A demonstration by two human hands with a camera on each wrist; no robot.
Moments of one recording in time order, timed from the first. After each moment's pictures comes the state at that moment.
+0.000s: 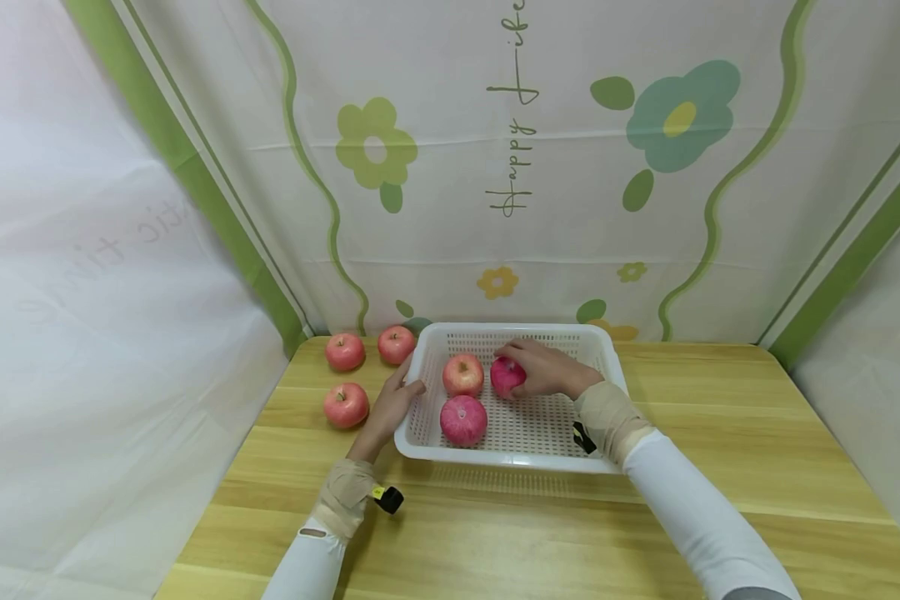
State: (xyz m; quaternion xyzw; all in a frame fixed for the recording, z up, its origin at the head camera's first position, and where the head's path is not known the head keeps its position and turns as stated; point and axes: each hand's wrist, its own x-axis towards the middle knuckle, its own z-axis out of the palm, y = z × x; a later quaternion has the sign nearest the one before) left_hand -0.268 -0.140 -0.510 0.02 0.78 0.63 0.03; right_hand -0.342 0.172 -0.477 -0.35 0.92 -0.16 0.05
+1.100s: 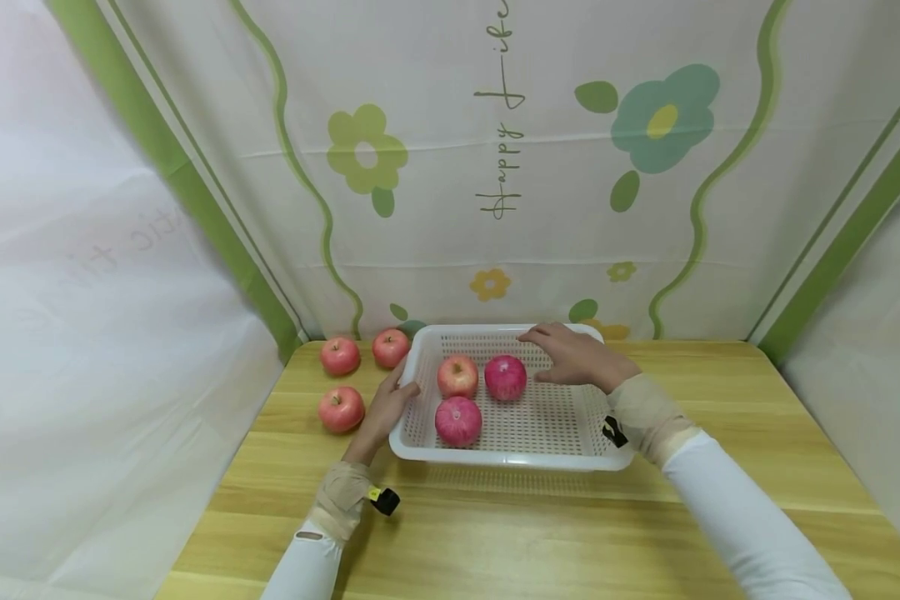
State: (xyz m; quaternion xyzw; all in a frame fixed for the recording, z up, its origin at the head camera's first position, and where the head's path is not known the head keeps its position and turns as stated) left_hand -0.266 -0.138 -0.510 0.01 0.79 0.61 0.02; right_hand -0.322 0.221 -0.435 -0.35 0.93 -0.12 0.00
